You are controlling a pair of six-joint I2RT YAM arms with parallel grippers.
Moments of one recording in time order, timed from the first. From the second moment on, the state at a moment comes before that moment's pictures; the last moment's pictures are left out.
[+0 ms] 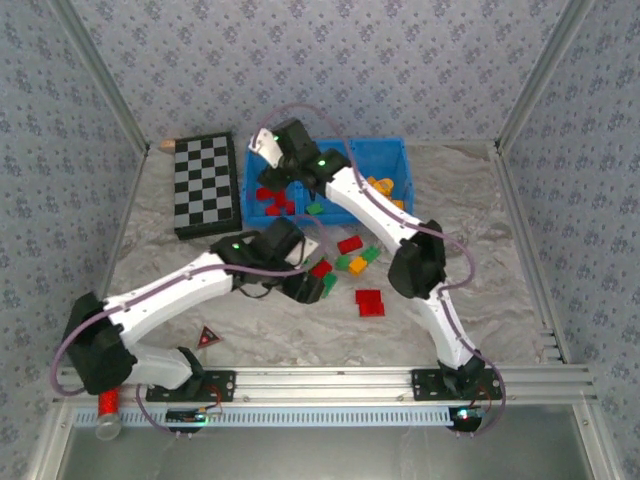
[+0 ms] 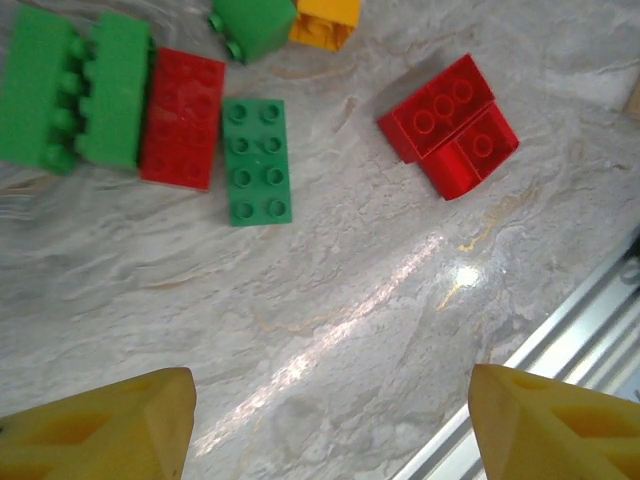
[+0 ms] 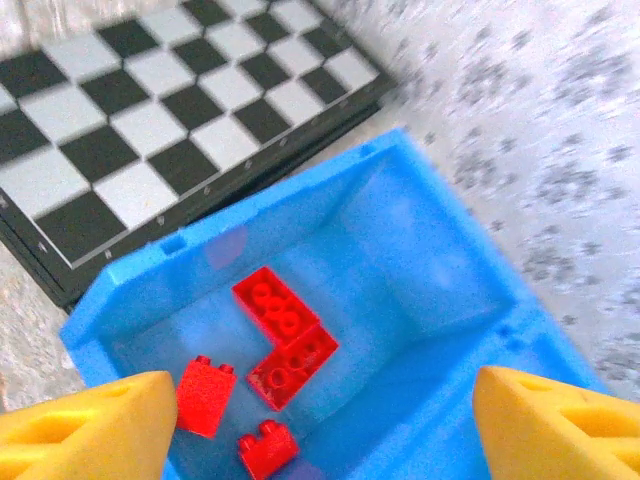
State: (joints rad) left arm -0.92 1.37 1.07 -0.77 0.15 -0.36; right arm 0.74 2.23 2.32 -0.67 0.07 -0.37
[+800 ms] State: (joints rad) left arm -1.24 2.00 1.49 -0.78 -0.08 -0.83; right arm 0.61 1.33 1.38 -0.70 0.15 -0.03
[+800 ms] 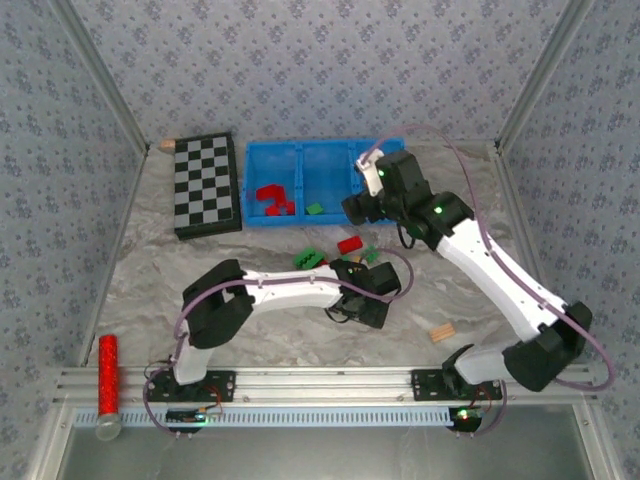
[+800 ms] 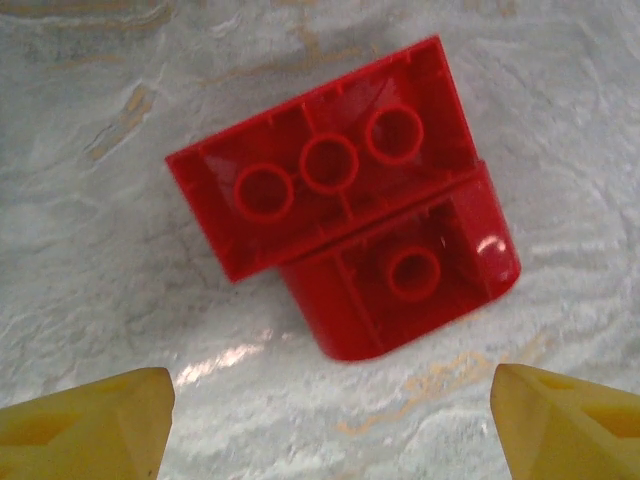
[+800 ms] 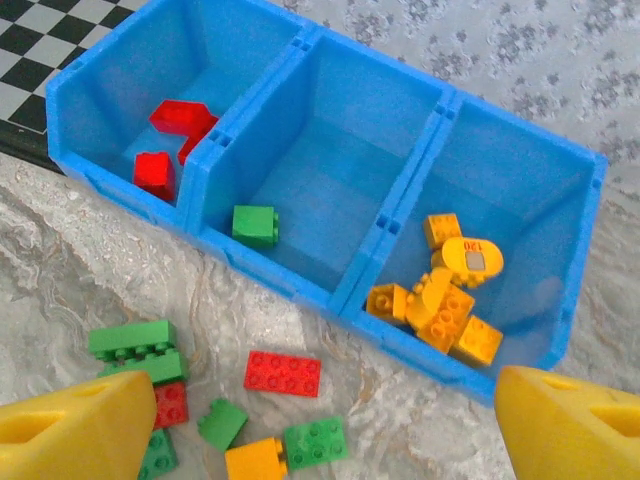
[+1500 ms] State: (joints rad) left arm -1.23 2.20 1.72 -0.87 -0.08 -0.92; right arm 0.52 1.13 1.15 -0.67 0.11 0.04
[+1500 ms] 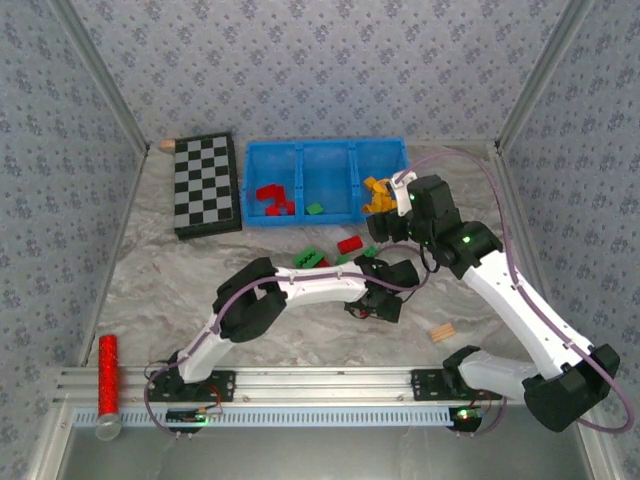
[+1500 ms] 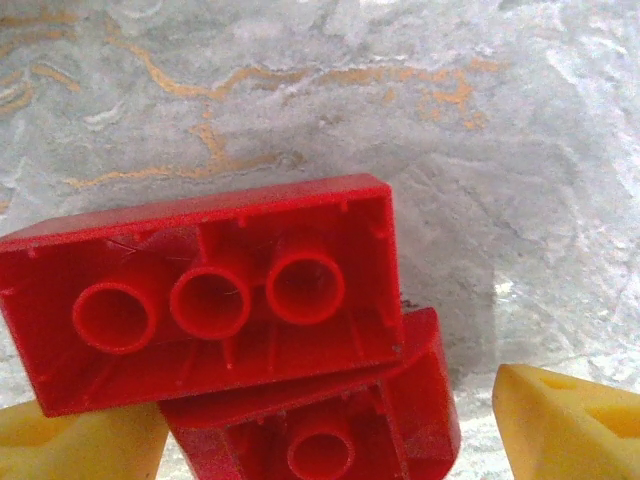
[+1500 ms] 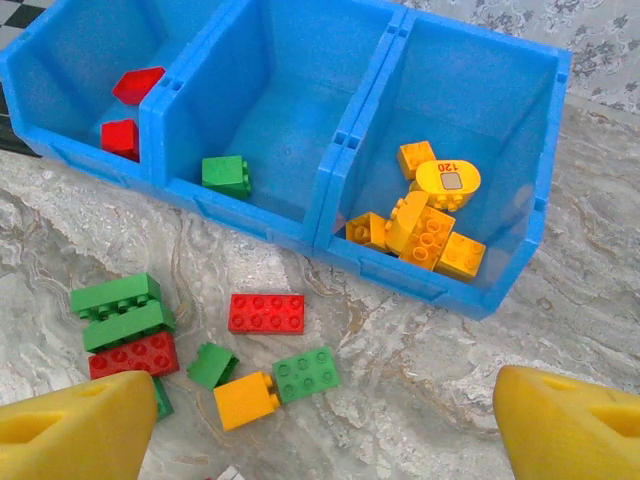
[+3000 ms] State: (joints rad) left arm -0.48 1.59 1.52 -0.80 -0.25 -0.51; right arm 0.51 1.42 0.95 -0.49 0.00 0.74
